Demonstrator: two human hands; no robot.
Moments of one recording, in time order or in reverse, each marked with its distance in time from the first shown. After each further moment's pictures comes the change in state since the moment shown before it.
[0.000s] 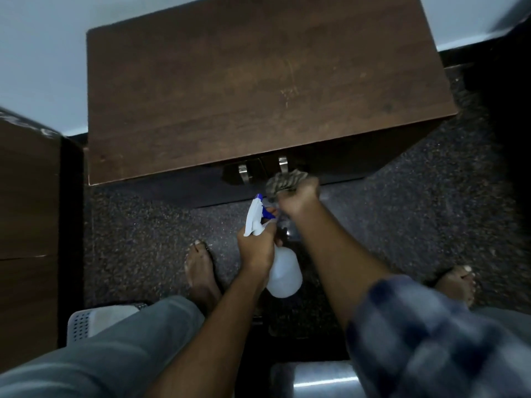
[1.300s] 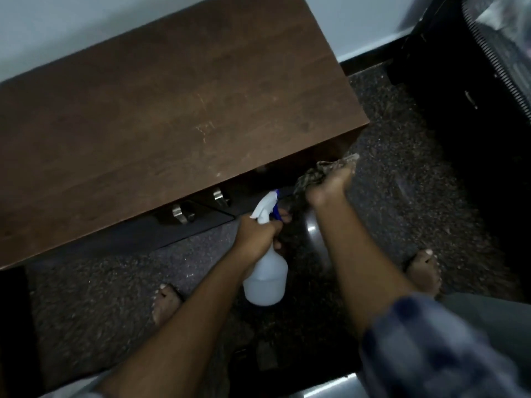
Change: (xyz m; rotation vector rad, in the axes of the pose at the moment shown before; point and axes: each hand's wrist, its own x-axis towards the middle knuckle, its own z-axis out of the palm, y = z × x) left_hand 0.018 0.039 0.096 0.328 -0.541 0.044; right_hand 0.022 -0.153 -0.048 0.190 0.101 -0.347
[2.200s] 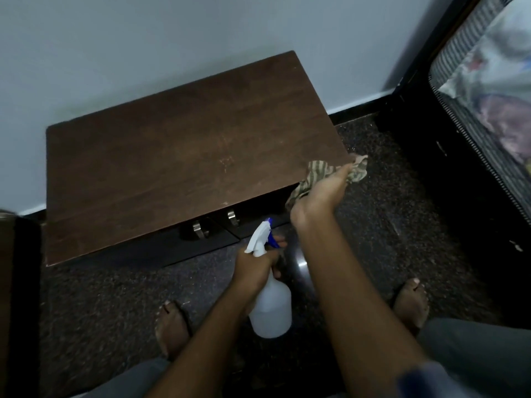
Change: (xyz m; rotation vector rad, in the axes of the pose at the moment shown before) left_hand -0.067 0.009 -0.009 -0.109 0.107 0.021; right_hand -0.127 -0.019 0.061 0.022 -0.051 -0.220
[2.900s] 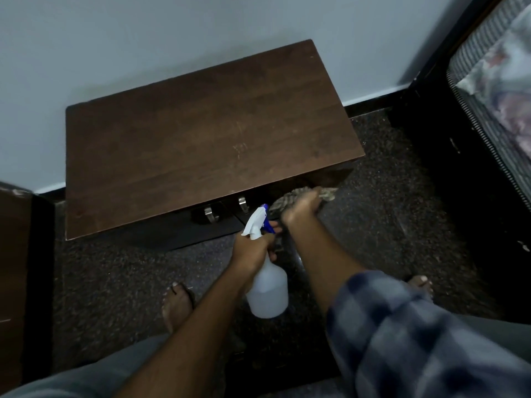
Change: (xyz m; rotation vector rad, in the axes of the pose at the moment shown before) left_hand 0.006 0.002 -0.016 -0.114 0.040 0.000; right_hand 0.025 0.064 -0.025 -0.054 0.005 0.309
